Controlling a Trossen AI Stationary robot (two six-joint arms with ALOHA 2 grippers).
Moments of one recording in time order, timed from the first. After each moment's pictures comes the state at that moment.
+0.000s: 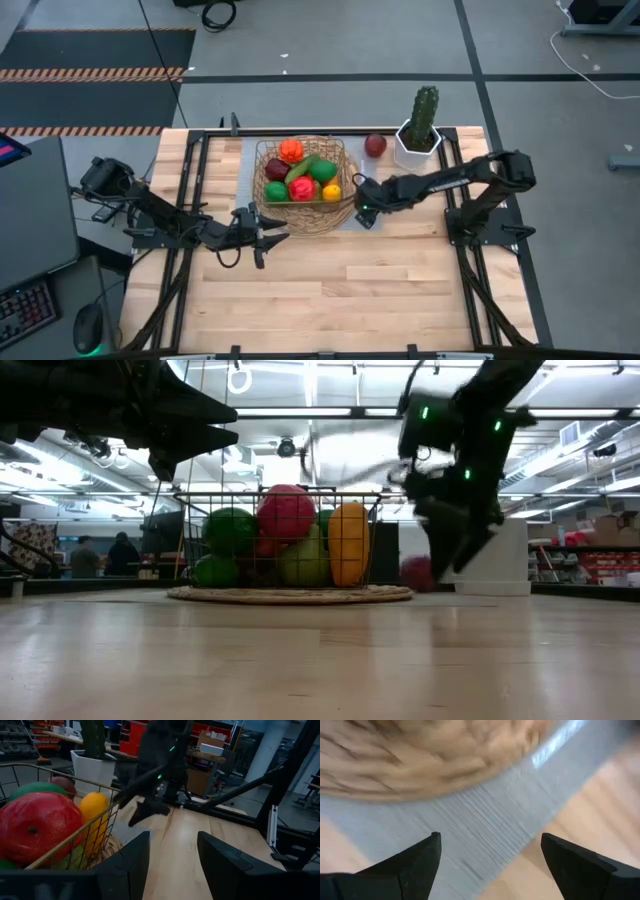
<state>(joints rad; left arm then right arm) -0.43 1.29 0.28 0.97 -0.64 -0.28 -0.07 1.59 0.89 -0.62 0.35 0.66</state>
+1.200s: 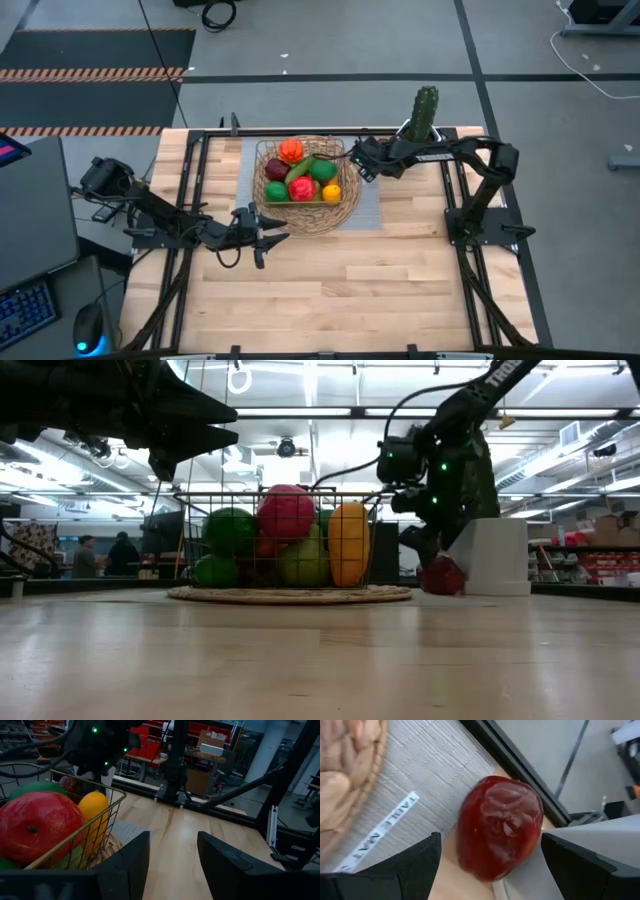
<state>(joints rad) -0.43 1.29 0.28 0.97 -0.64 -0.28 -0.43 1.70 1.03 -0.62 0.70 0.33</state>
